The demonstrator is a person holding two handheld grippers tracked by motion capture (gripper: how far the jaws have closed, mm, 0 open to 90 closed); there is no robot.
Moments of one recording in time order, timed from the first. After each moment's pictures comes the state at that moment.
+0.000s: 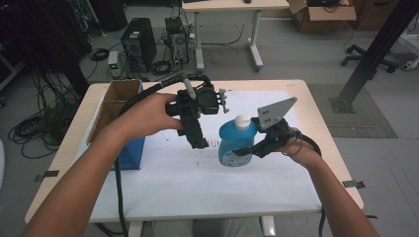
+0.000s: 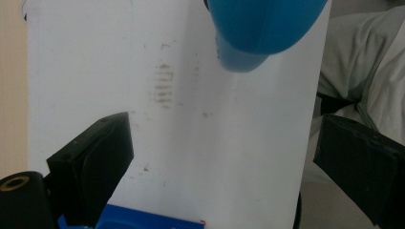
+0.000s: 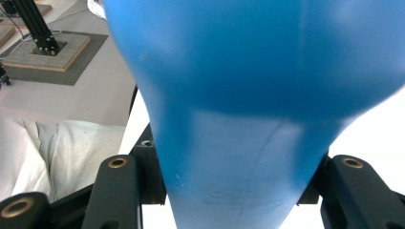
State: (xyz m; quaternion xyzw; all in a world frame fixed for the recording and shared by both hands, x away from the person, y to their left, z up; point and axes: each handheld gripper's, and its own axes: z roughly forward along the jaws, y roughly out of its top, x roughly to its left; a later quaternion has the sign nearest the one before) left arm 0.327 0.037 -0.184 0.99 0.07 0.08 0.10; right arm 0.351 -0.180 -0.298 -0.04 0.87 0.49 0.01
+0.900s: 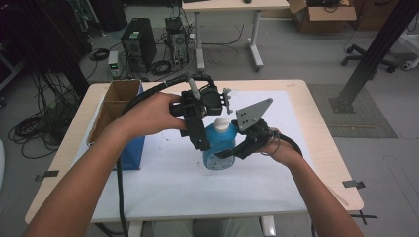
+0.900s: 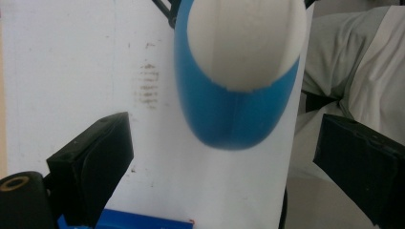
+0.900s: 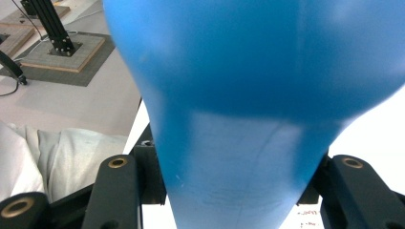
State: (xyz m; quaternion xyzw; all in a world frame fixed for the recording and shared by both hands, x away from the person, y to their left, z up) left arm 0.328 0.029 -0.185 0.99 0.07 0.05 0.09; right arm 0.358 -0.137 -0.309 -0.06 0.87 0.49 -0.01
